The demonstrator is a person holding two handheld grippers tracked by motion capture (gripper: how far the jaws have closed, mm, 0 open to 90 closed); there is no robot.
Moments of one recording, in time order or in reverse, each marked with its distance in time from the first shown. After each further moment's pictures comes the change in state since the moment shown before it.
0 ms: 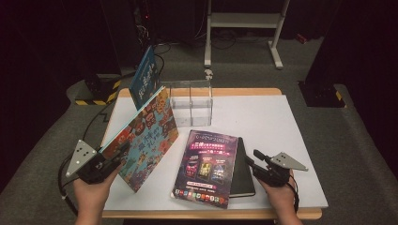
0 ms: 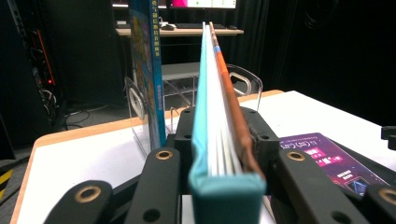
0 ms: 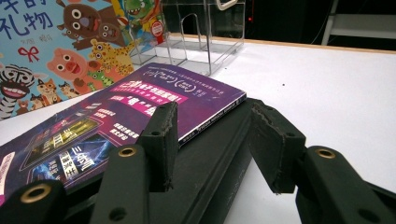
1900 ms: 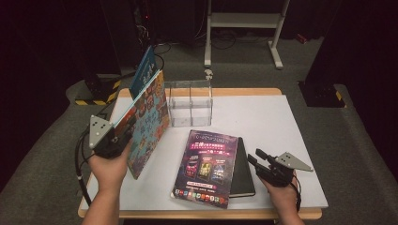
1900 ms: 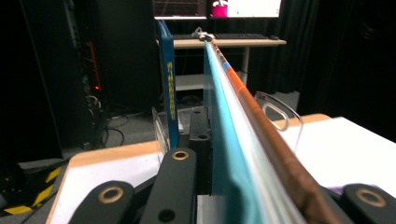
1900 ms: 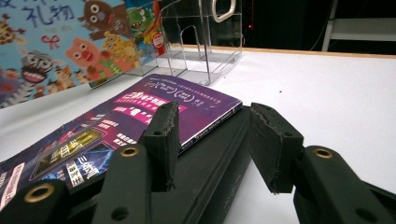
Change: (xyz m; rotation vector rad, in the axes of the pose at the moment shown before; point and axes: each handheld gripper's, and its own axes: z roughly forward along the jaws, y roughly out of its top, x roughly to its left) left arm -0.017 0.047 0.058 -0.026 0.204 0.000; right arm -0.004 0.003 -0.007 -0.037 0.009 0.031
